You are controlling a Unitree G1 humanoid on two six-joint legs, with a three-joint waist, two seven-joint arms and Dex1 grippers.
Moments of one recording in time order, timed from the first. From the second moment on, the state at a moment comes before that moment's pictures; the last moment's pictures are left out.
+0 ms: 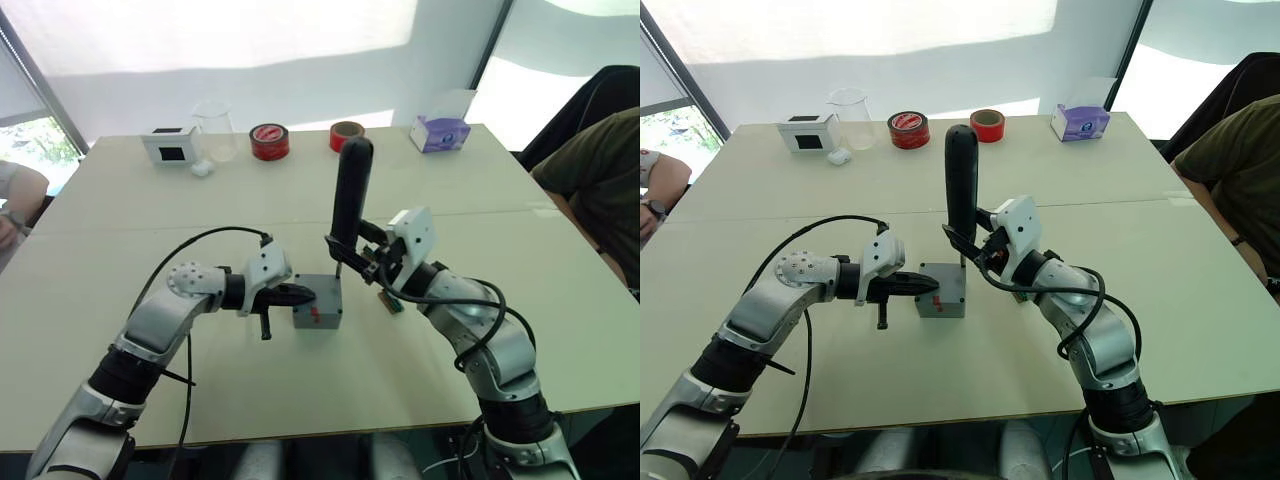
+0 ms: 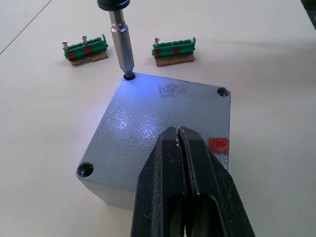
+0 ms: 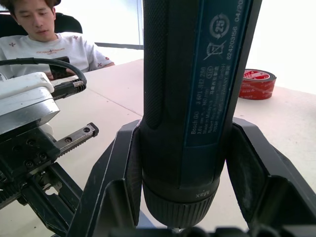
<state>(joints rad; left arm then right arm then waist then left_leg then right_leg) -0.45 0.61 -0.28 -0.11 -0.29 0.45 -1.04 -0.30 -0.30 0.13 -0.41 0.35 0.51 0.48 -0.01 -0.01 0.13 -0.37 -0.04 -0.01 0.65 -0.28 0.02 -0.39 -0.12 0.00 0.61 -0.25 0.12</state>
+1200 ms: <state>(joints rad) -0.43 0.60 -0.24 -0.13 -0.31 0.44 -1.06 -0.53 -0.44 -0.13 -0.45 0.64 0.82 0.46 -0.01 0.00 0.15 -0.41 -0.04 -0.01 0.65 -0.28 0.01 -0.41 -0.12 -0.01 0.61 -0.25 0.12</state>
